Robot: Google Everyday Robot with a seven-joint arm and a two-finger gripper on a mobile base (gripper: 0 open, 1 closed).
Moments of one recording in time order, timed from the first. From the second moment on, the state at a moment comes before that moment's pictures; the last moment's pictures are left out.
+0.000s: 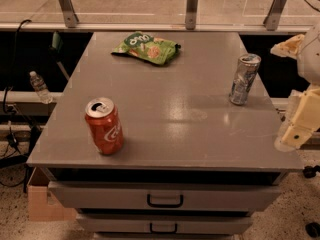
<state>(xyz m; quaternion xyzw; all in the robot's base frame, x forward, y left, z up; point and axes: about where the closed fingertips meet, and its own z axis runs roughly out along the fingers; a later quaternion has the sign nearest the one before) 0.423 -0.207 0.974 -0.62 0.75 -0.04 0.21</state>
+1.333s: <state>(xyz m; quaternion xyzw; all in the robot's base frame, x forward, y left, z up) 0.503 -0.248 0.951 -0.57 0.75 0.02 0.33</state>
